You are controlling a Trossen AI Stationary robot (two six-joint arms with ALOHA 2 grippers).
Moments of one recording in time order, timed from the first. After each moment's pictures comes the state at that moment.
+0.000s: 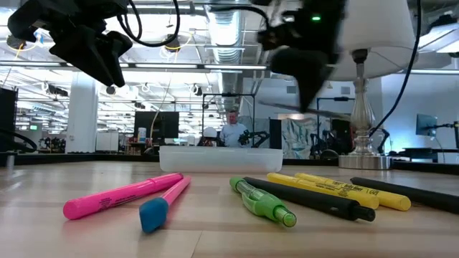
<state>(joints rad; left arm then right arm) -0.28 1.03 0.73 -0.65 -0.30 -0.04 0.27 1.95 1.54 -1.25 0.53 0.77</state>
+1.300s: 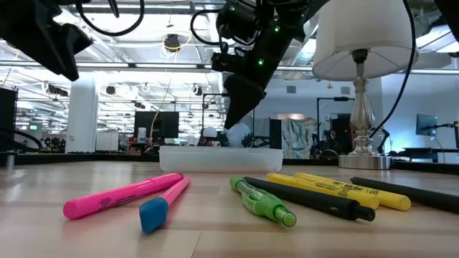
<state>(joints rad) -0.61 1.03 0.73 -0.77 -0.42 -0.61 -0.07 1.95 1.43 -0.51 0.25 -0.13</state>
